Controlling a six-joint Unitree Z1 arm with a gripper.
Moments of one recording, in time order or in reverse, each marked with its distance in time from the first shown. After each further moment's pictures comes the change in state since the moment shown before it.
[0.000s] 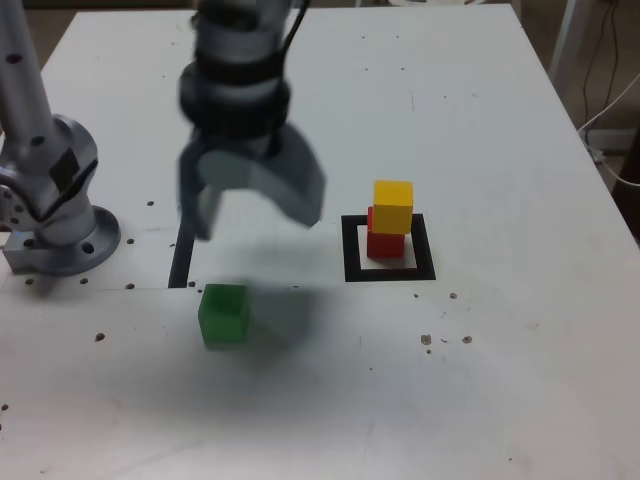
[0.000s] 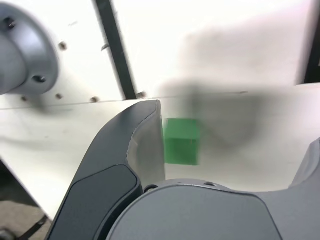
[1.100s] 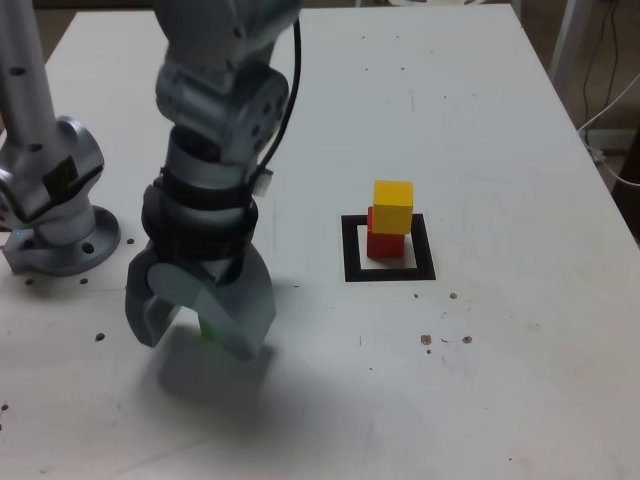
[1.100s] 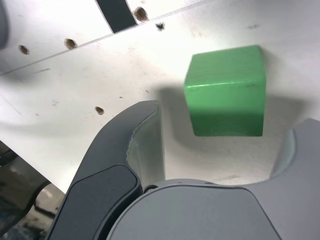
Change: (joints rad) arm -0.214 0.122 0.159 -0.244 -0.193 -0.013
